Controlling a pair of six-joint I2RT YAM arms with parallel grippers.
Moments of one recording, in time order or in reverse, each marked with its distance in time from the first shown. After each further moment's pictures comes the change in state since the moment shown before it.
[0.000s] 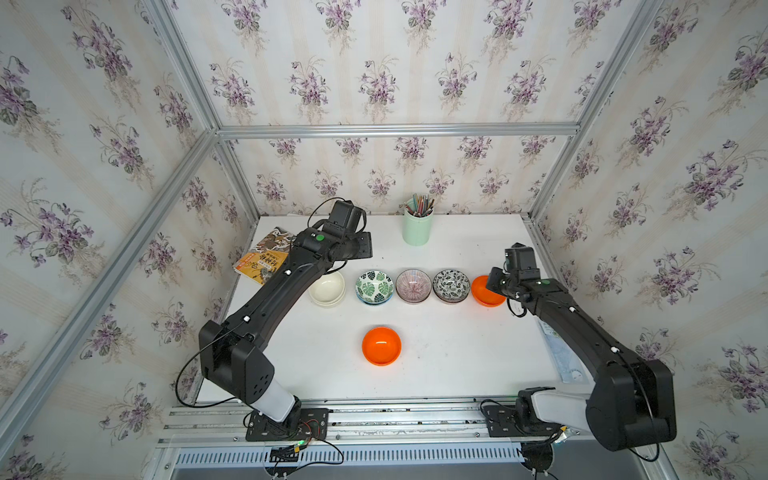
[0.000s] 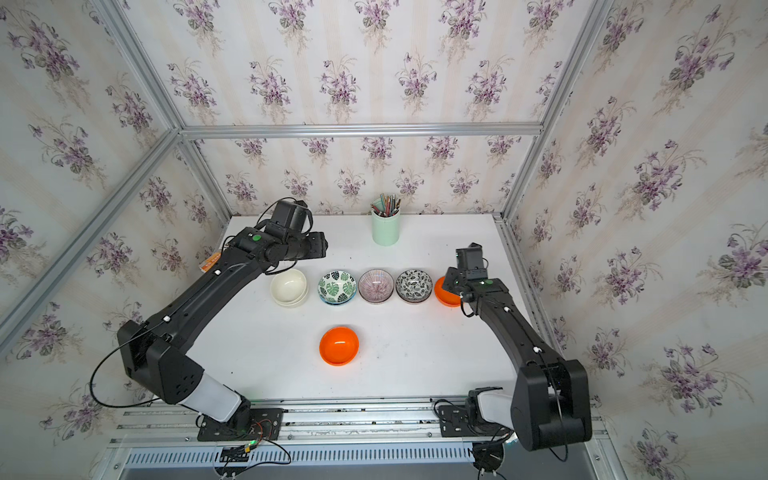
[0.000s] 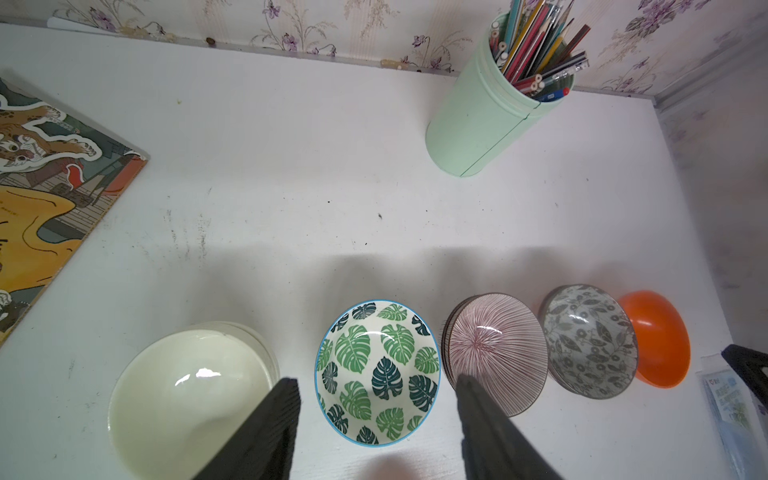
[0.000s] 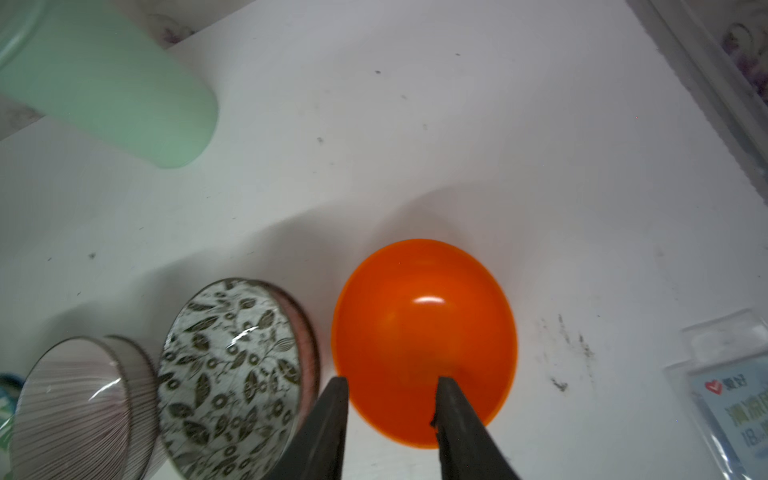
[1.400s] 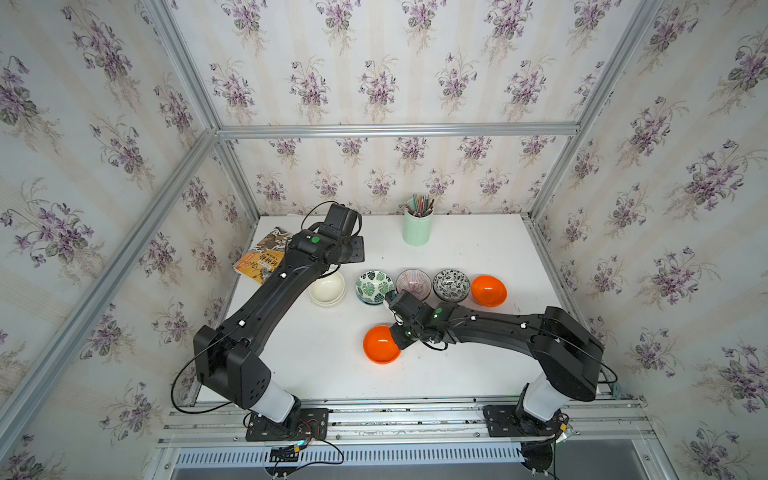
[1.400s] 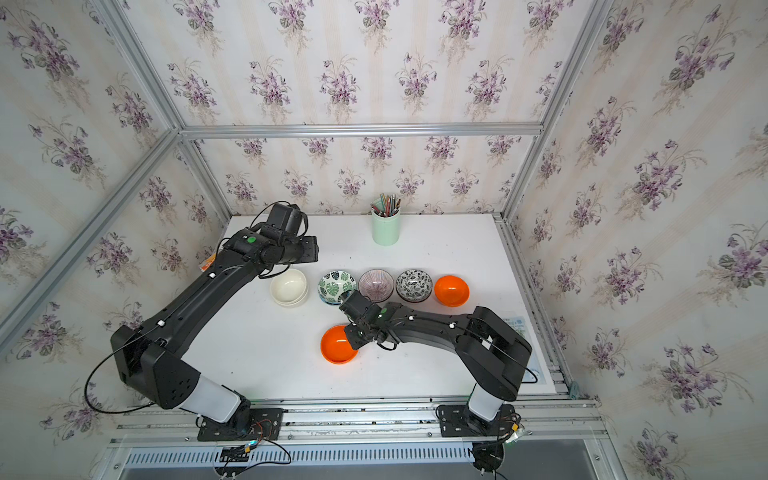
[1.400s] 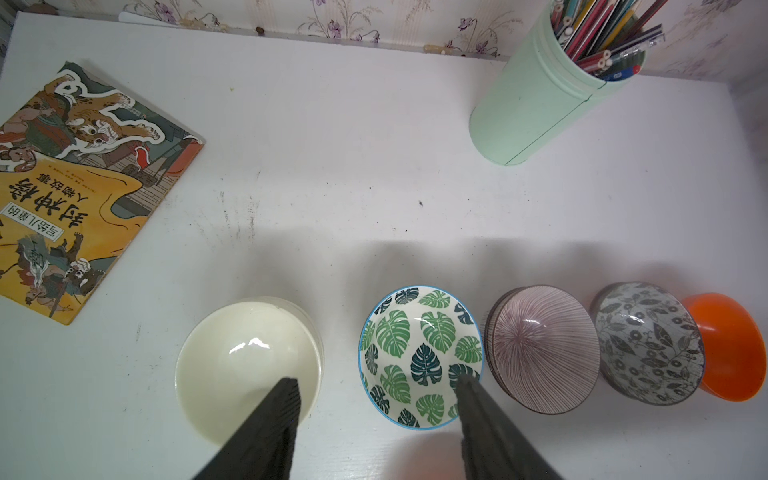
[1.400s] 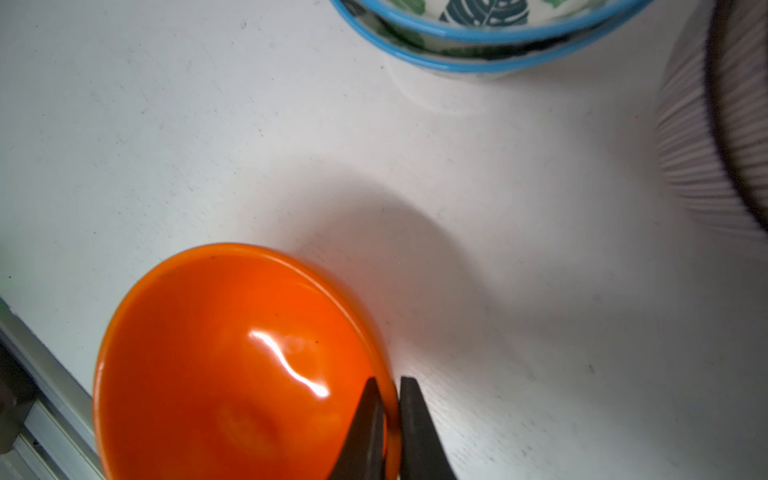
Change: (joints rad) left arm 0.018 -0.028 -0.030 -0.051 -0.061 0.011; right arm 0.751 0.405 0.115 0.092 -0.117 -0.040
